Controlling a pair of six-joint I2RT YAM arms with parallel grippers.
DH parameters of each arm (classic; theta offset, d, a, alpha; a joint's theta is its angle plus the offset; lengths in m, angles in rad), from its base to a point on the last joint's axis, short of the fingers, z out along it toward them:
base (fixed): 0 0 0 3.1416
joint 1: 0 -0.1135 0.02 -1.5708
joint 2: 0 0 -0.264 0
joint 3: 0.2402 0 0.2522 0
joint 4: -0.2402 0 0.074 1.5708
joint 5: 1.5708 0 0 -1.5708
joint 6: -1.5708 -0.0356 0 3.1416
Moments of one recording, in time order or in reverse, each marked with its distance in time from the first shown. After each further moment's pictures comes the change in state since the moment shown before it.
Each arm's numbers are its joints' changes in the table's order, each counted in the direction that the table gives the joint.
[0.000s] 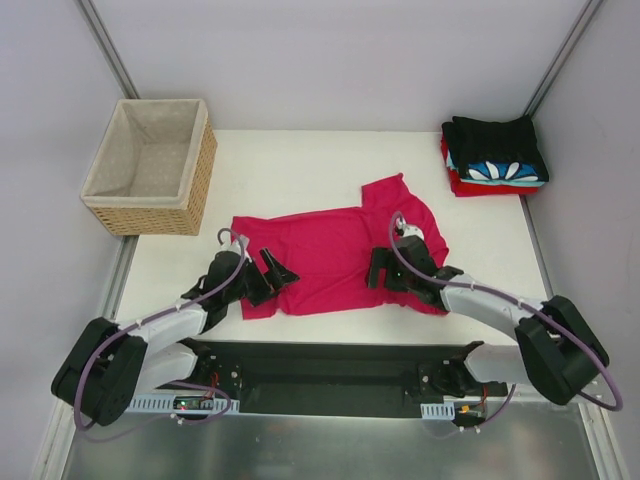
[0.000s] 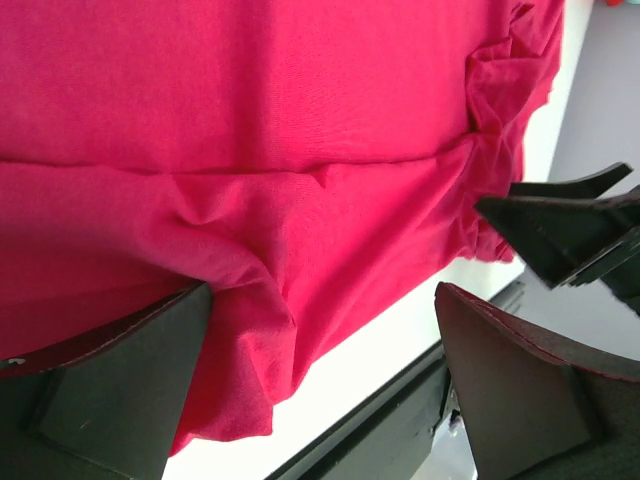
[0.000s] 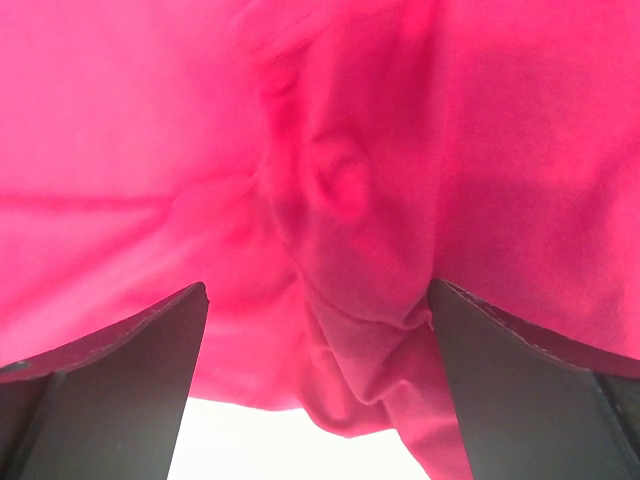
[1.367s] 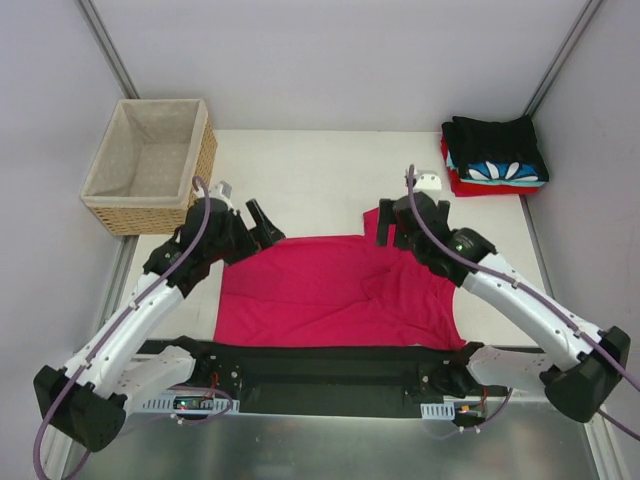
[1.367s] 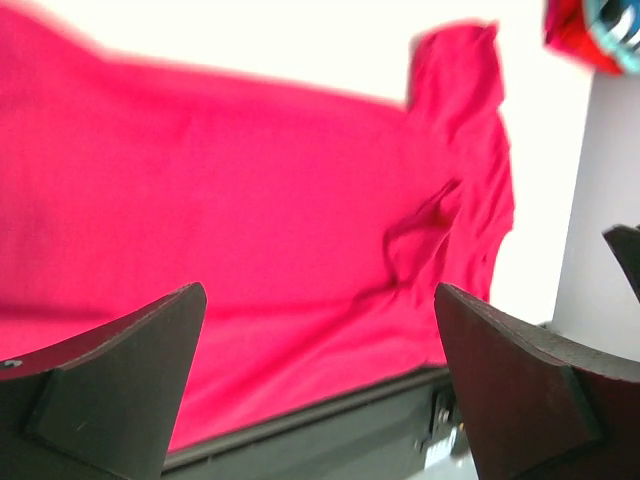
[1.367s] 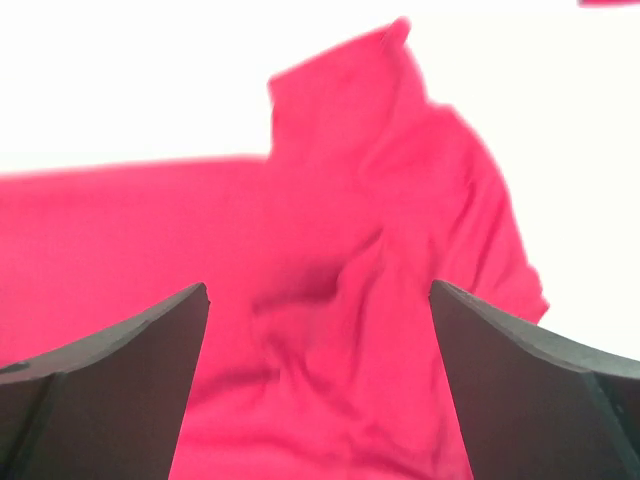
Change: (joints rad) left arm -0.002 0.242 0.578 -0.817 -0.183 -0.159; right arm -0.198 0.174 0.524 -0.595 0.447 0.070
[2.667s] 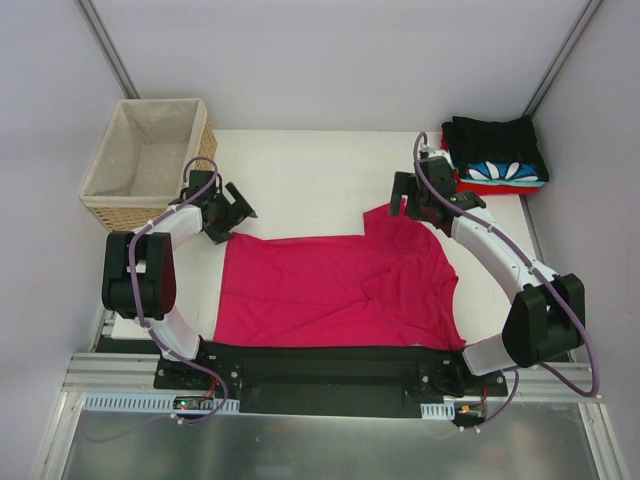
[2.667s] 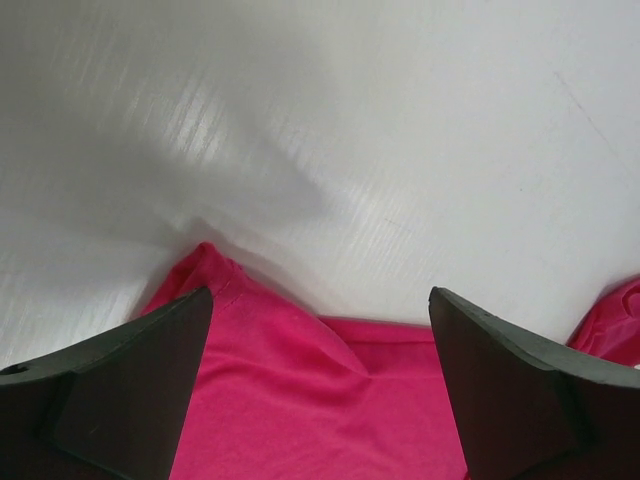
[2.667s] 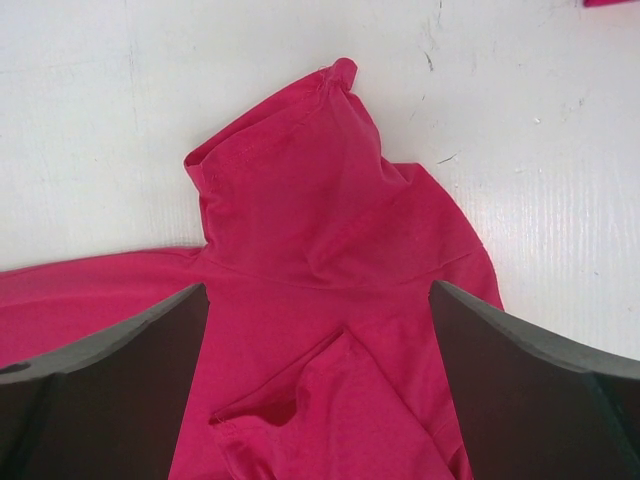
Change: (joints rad) left arm -0.417 -0.803 0.198 0.308 0.078 -0.092; right arm 0.433 -0.346 0.122 0.187 -0.318 0.147
